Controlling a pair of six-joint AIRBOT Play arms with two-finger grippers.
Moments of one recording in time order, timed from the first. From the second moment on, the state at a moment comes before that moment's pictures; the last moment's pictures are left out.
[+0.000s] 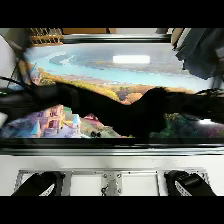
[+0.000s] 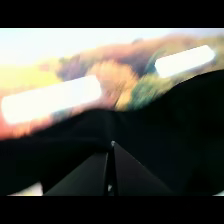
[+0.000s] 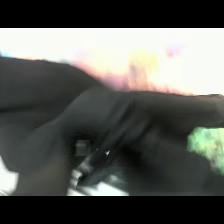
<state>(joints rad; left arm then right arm) -0.46 -0.82 1.21 1.32 -1.08 -1.72 0.27 -0.76 1.18 -1.16 1.23 1.73</state>
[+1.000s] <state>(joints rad) -0.26 -1.14 0.88 1.33 -1.03 -1.76 0.35 -1.15 0.65 -0.98 0.90 1.71</state>
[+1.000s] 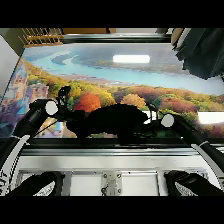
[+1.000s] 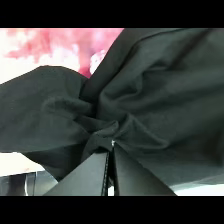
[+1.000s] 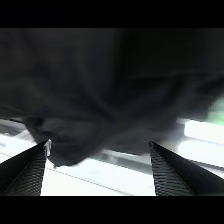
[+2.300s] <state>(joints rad) -0.35 -0.54 1.52 1.47 -1.00 -1.77 -0.03 -0.62 1.57 -1.30 1.37 1.70</state>
